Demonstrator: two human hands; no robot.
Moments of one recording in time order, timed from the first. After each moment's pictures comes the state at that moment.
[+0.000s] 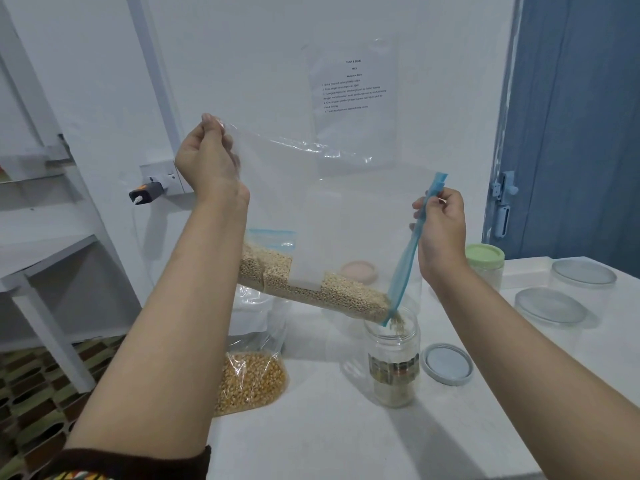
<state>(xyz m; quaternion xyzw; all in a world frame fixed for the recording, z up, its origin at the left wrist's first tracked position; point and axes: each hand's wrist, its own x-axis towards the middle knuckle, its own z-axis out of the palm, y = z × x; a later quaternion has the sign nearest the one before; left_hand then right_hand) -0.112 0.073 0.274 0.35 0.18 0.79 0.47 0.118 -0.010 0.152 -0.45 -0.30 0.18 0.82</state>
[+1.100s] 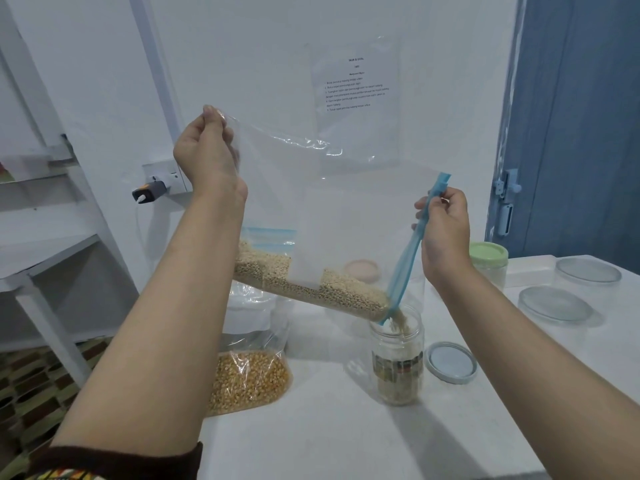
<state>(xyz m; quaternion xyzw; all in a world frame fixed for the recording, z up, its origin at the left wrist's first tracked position) -0.119 0.067 0.279 0.38 0.20 0.77 0.46 0.113 -0.017 0.153 -0.45 -0.31 0.17 0.82</state>
